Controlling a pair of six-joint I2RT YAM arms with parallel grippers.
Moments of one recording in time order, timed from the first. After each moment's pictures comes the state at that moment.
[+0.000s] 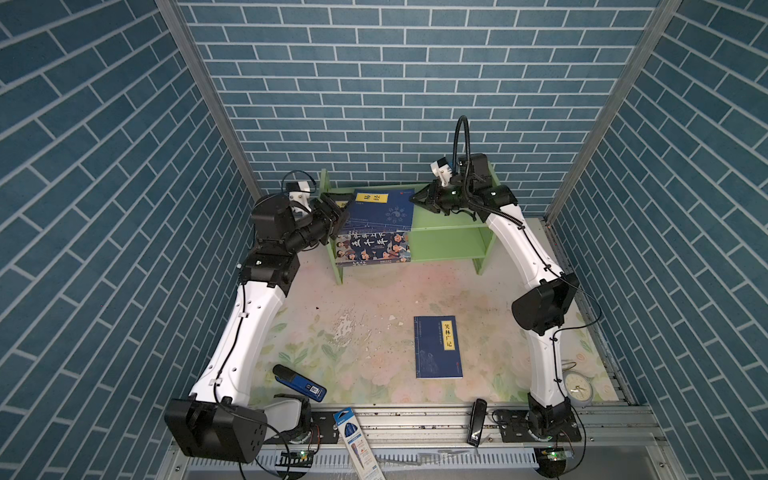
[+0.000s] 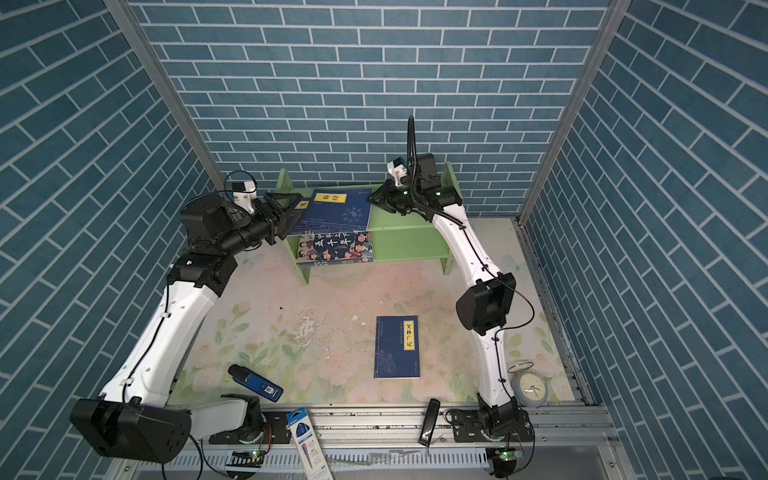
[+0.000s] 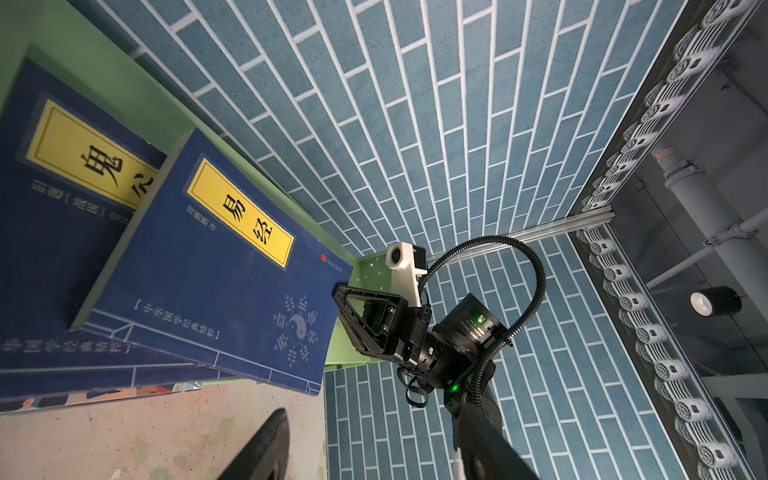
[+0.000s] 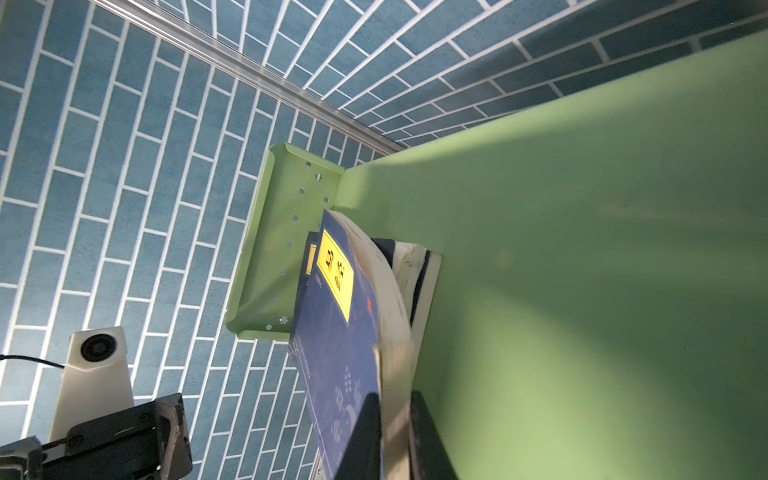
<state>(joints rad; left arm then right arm) -0.12 1.25 1.35 -0.19 0.59 -1.17 0.47 2.20 2.46 -0.75 -0.70 0.69</state>
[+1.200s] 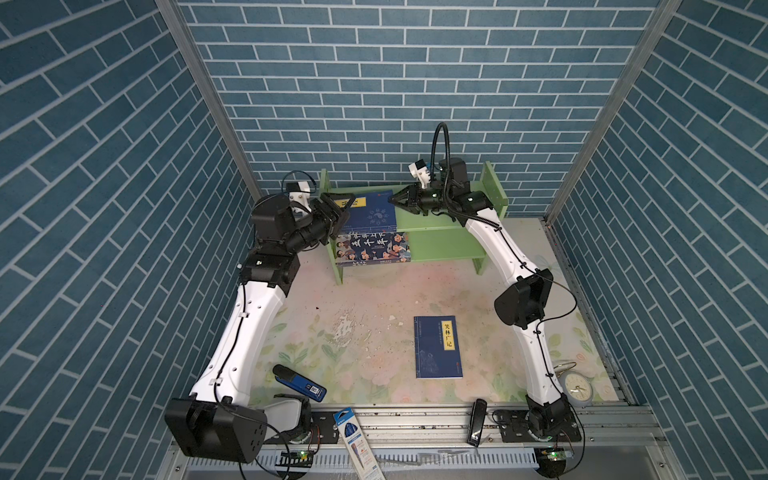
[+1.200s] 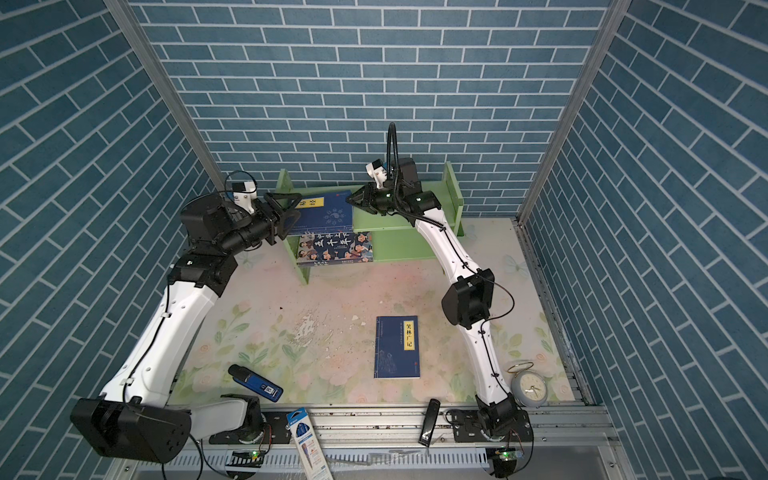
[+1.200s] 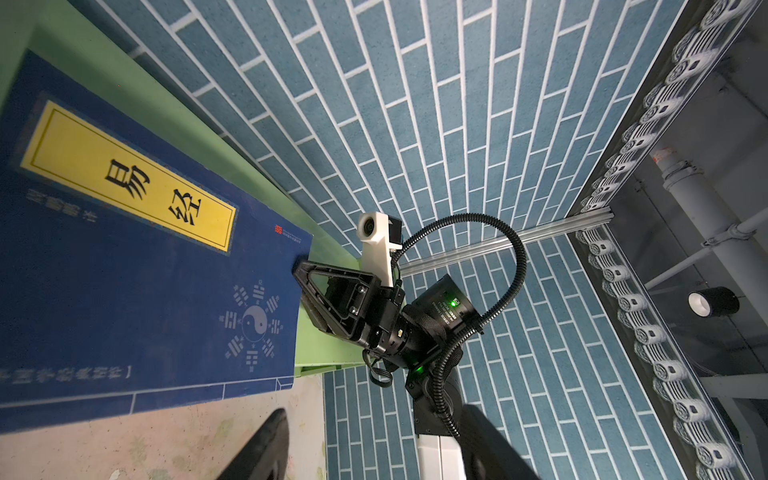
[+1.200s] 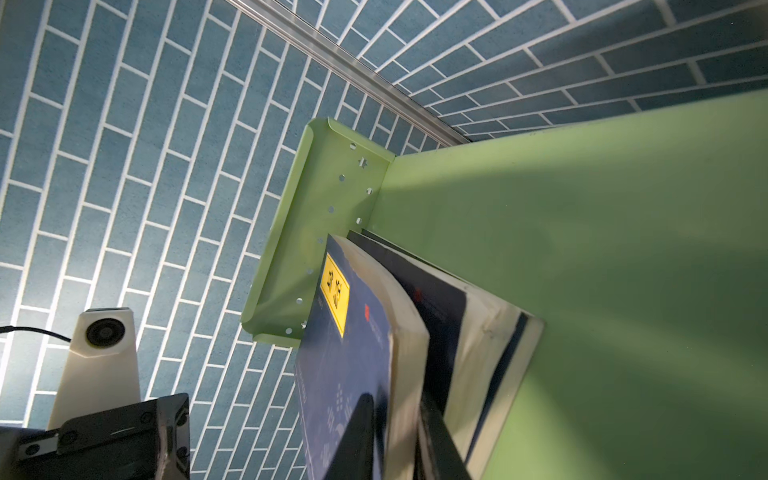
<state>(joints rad) -0.12 1.25 1.34 -0.18 0.59 -1.18 0.53 2.36 2.58 -0.60 -0.79 0.73</state>
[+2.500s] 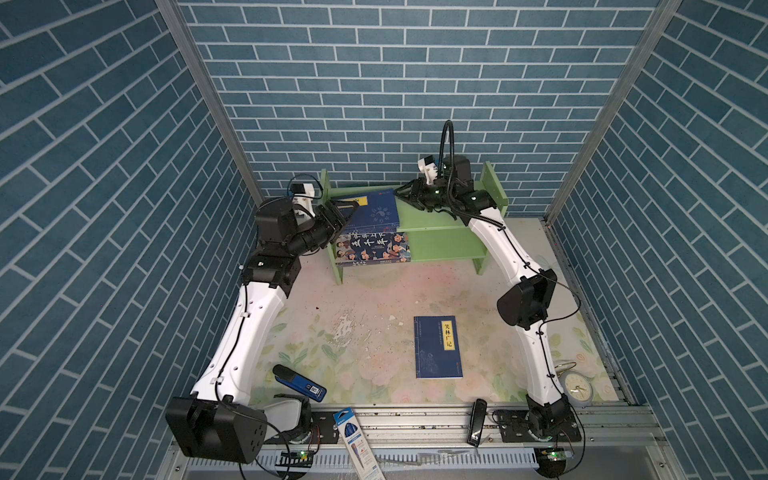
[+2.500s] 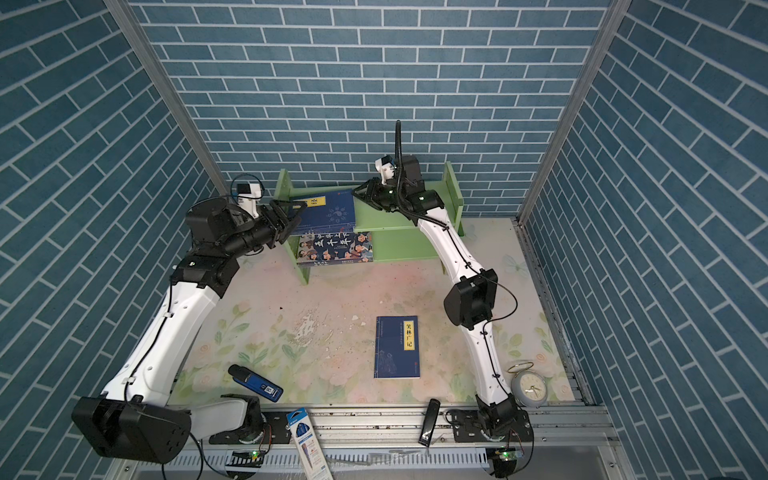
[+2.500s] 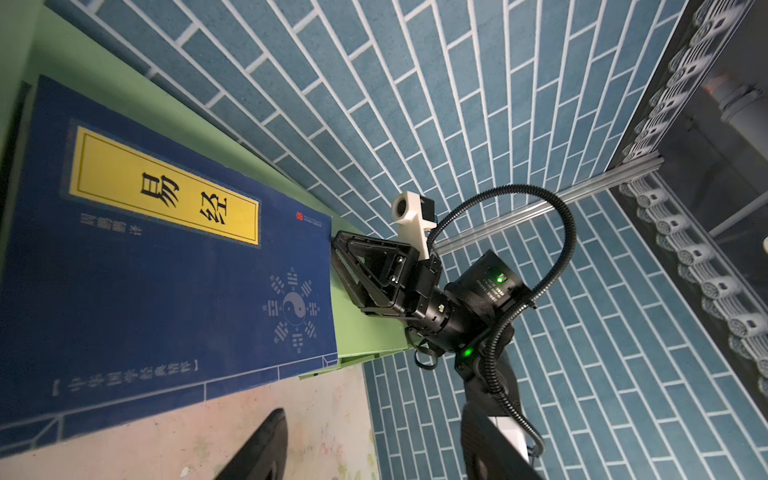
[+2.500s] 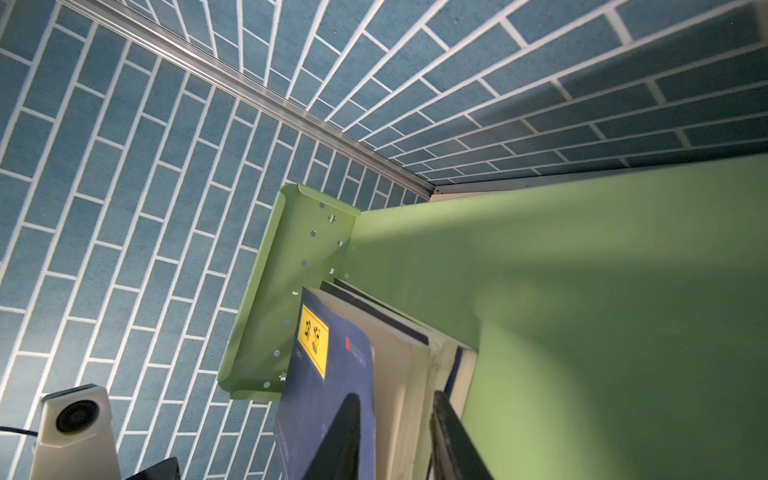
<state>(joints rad) -0.12 1.25 1.32 -0.23 0.60 -0.96 0.52 2.30 2.53 -0.60 -0.63 0.77</state>
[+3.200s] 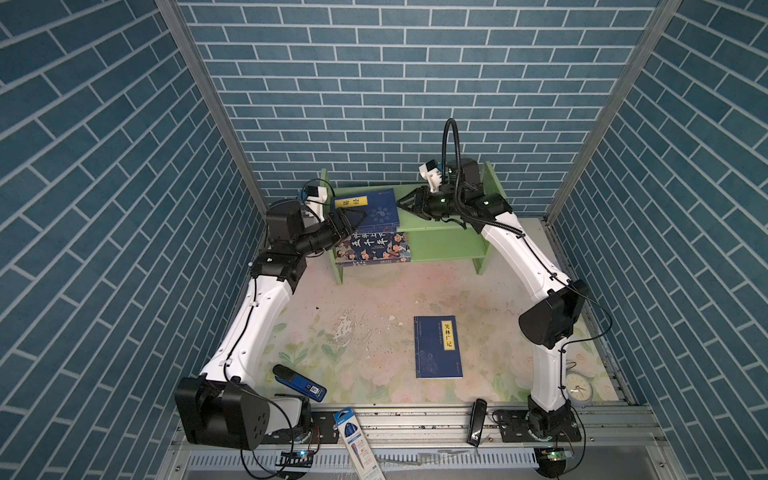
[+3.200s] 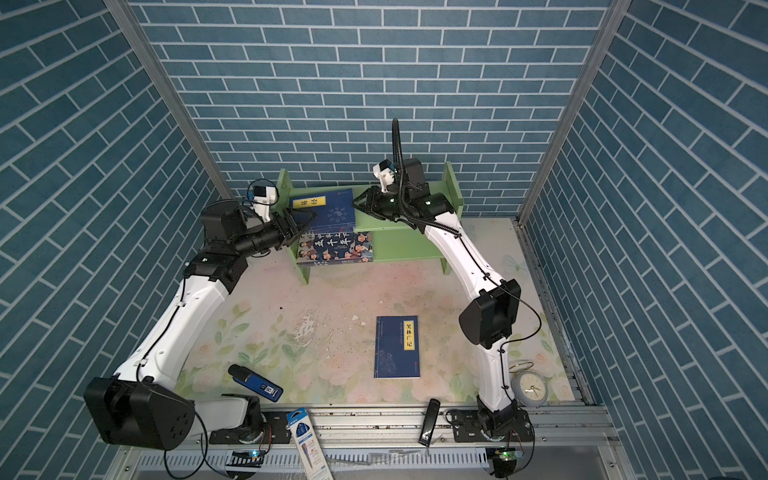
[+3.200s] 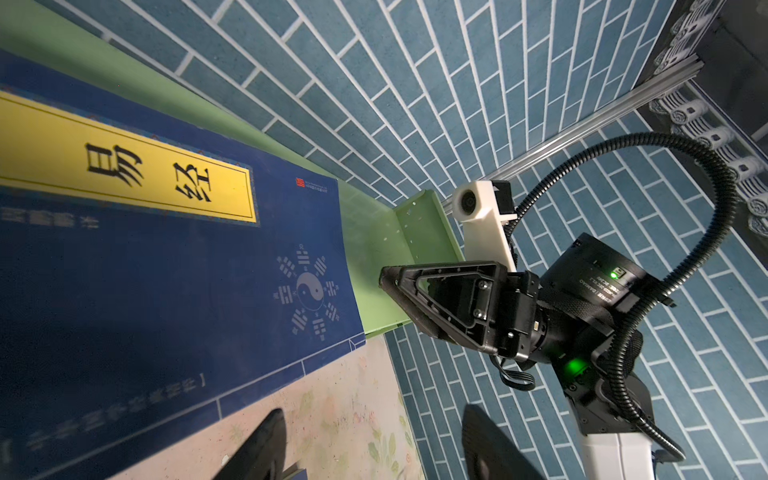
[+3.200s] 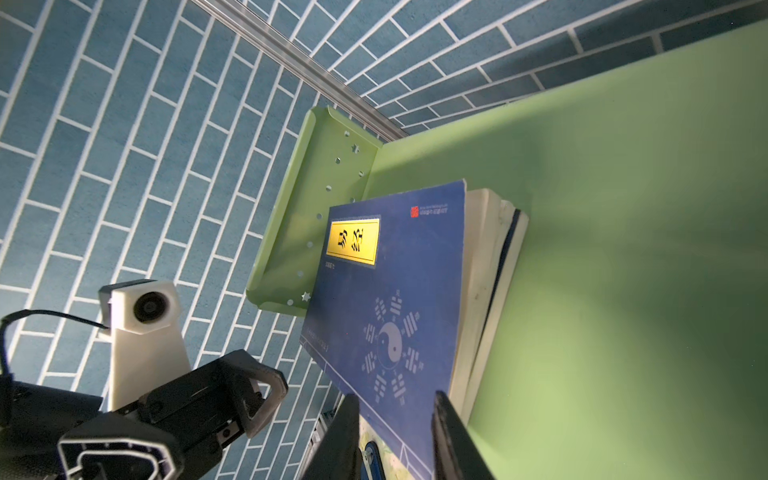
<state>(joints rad) -0.12 1.31 1.28 -0.18 0.71 -0.82 0.58 2.06 2.26 -0.65 -0.58 0.67</state>
